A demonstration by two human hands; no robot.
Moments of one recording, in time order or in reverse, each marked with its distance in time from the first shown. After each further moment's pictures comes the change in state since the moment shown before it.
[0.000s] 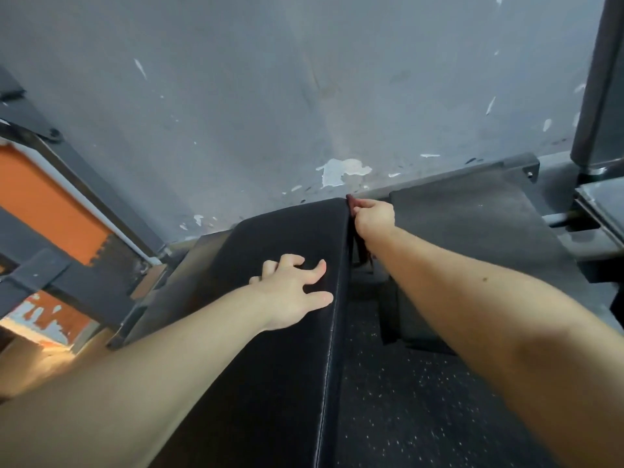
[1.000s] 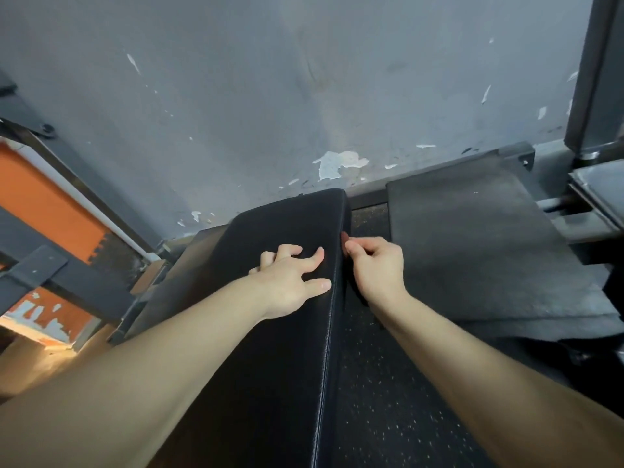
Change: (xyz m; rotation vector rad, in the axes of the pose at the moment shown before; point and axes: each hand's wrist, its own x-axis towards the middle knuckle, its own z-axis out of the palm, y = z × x) left_hand 0.005 -0.005 0.009 -0.012 0.035 0.028; right_hand -0.114 0.043 -0.025 -0.021 0.032 -0.163
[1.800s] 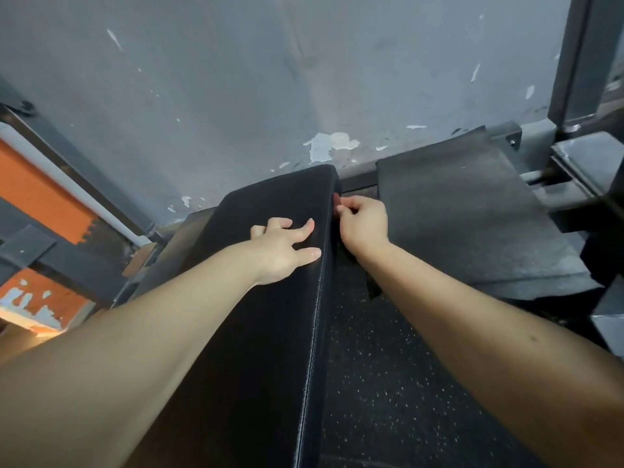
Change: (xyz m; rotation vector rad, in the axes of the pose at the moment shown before) left_hand 0.000 0.001 0.001 -0.035 0.010 -0.008; right_hand 0.025 -0.007 0.009 -0.174 -0.019 0.009
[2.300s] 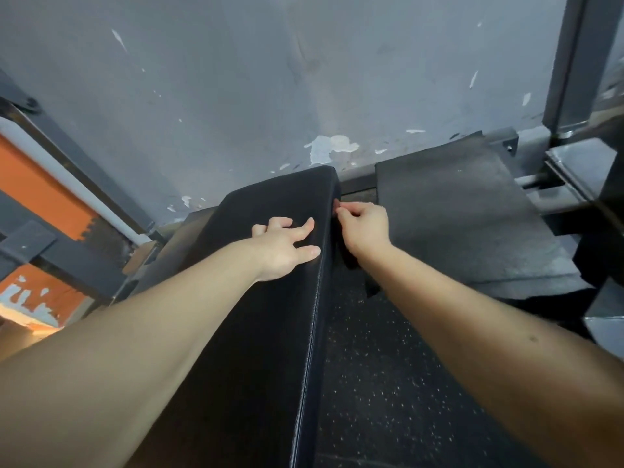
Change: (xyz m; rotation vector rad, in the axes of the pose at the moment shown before) left_hand -0.003 0.002 0.000 0.031 -0.006 -0.005; right_hand -0.017 -0.005 -0.008 0.024 -0.012 -0.015
